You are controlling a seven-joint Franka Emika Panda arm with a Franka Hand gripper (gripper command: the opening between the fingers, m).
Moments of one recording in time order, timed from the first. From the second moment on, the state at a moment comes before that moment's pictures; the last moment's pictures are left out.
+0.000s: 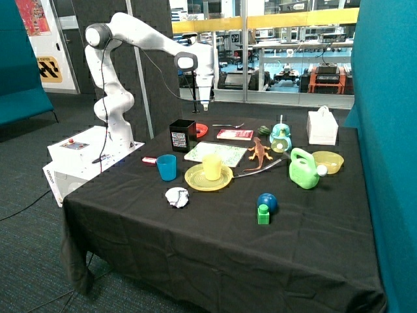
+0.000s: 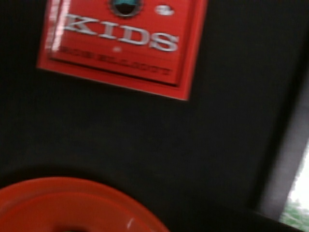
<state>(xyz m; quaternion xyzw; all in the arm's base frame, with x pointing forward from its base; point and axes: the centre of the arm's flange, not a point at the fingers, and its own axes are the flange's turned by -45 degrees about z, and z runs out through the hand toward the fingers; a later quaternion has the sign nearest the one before) 0.472 0.136 0.435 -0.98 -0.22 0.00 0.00</state>
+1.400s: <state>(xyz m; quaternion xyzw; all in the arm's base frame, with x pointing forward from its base) 0.397 0.203 0.367 -0.97 -0.24 0.00 0.00</state>
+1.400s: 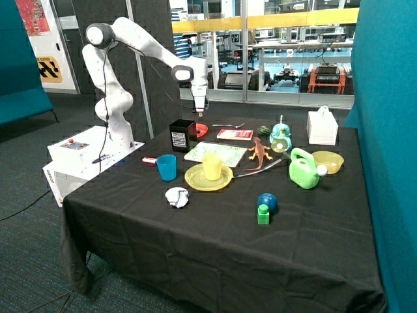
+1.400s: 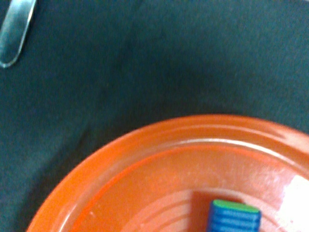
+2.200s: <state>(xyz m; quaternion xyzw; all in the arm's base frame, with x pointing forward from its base) 0.369 0.187 0.335 -0.98 -0.21 0.00 0.00</state>
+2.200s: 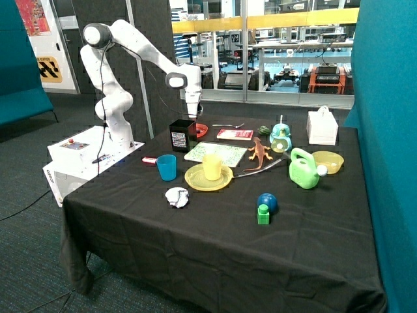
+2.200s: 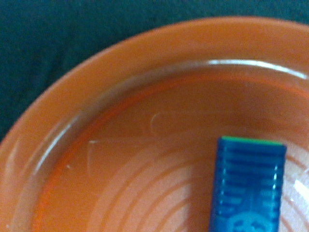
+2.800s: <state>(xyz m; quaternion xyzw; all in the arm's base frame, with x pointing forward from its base) 0.350 0.178 0.316 -0.98 -0.19 0.00 0.00</state>
